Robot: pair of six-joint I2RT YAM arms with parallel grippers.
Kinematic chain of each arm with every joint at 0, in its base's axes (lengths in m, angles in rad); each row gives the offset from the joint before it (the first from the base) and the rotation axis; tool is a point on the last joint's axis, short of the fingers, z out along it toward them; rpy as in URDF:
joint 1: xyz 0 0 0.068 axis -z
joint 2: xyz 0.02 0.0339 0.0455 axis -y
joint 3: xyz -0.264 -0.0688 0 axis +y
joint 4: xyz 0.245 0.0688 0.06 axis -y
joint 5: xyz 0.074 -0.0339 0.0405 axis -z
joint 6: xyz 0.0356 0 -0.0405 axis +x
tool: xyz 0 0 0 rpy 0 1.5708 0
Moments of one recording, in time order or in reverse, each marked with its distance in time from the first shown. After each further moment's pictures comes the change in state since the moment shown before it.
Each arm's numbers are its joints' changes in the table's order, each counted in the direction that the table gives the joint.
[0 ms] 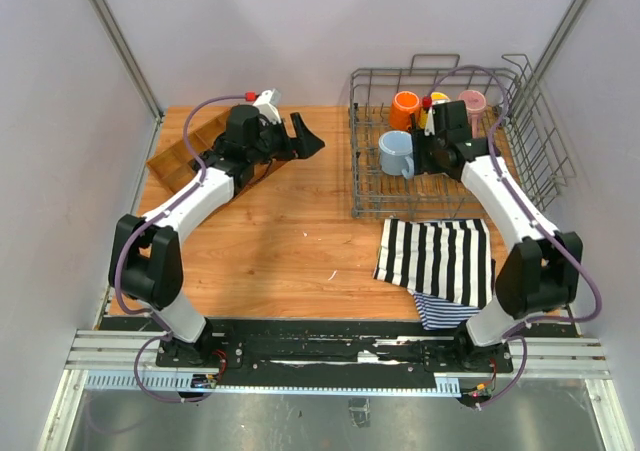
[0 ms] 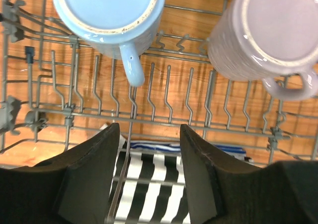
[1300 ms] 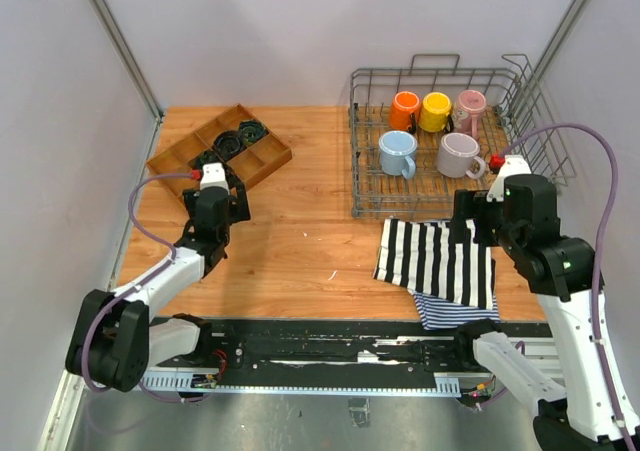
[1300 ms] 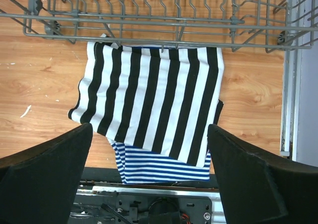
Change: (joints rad) left arm -0.079 0.475 0.708 0.064 -0.848 0.306; right arm -0.012 0.799 0.182 -0.489 0.061 0.085
